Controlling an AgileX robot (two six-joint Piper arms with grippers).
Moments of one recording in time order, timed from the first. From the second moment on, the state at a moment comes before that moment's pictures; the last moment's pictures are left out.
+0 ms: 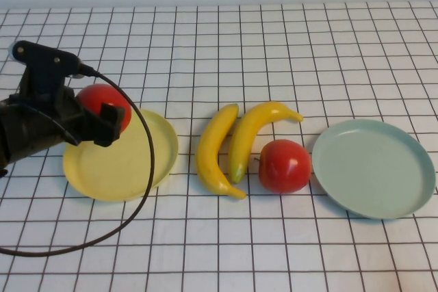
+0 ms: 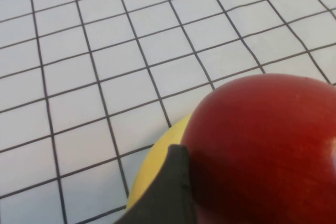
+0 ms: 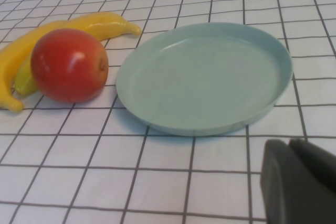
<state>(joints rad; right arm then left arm) 0.17 -0.01 0.03 0.20 0.36 0.00 -0.18 1.50 -0.82 -1.73 0.09 1.91</state>
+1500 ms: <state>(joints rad) 0.17 -0.01 0.03 0.20 0.36 0.00 -0.24 1.54 -0.77 -1.74 -0.07 1.53</state>
